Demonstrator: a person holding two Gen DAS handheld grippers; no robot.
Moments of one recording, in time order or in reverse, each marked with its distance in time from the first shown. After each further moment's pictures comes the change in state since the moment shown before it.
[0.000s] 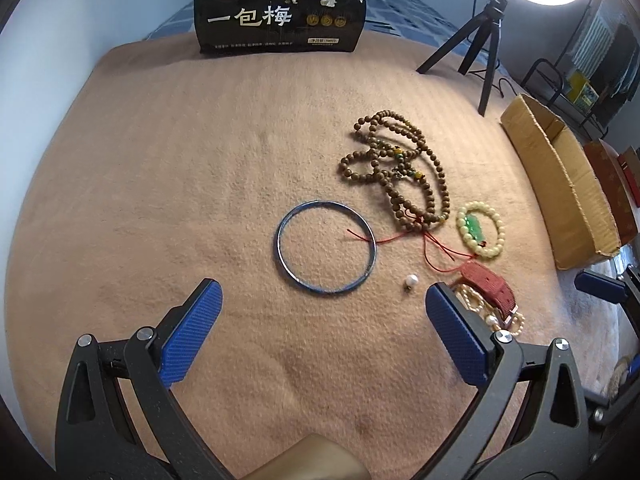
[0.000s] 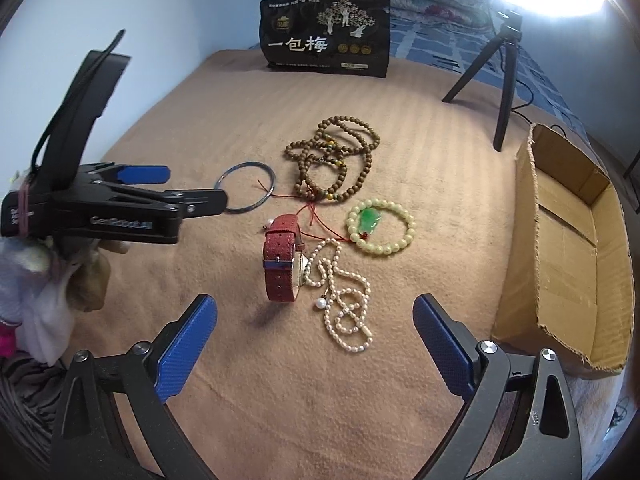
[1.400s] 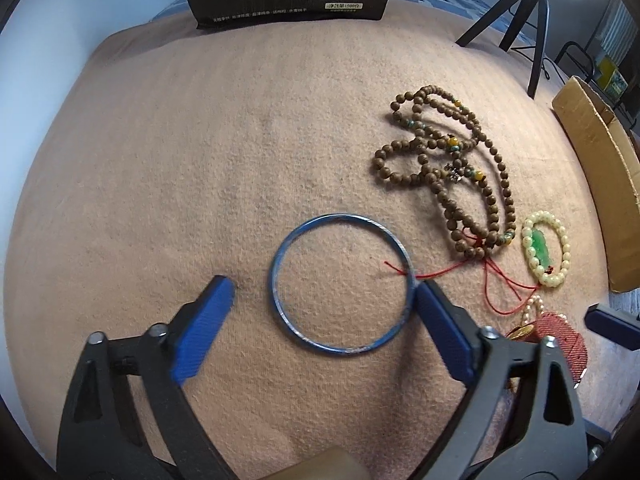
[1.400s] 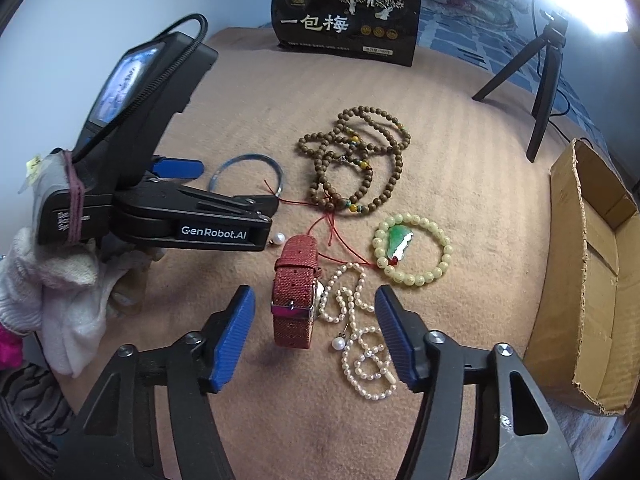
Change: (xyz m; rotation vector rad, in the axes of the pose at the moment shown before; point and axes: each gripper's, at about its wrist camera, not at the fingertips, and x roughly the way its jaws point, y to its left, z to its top) left arm 0.060 -0.002 0.022 0.000 0.067 0.108; right arm 0.041 0.010 0.022 -0.037 0.060 0.005
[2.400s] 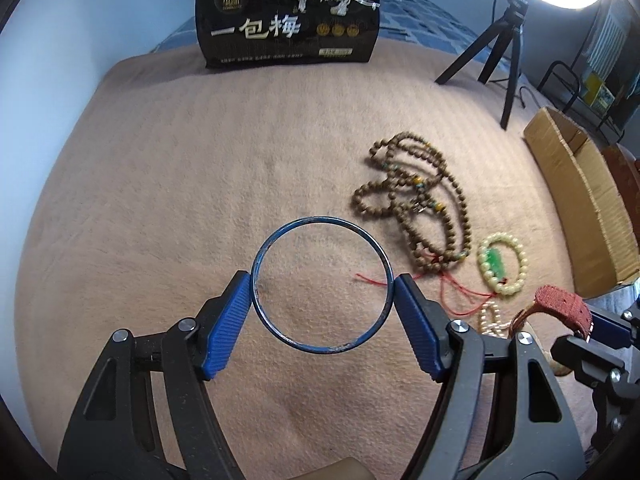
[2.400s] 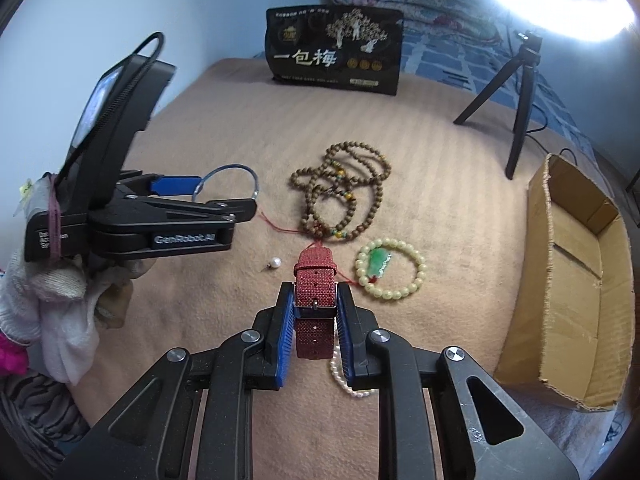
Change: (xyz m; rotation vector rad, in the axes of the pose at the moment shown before) left arm -0.049 0.002 0.000 -0.006 -0.099 -0.037; right arm -0.036 -0.011 0.002 0.033 -0.098 -0.014
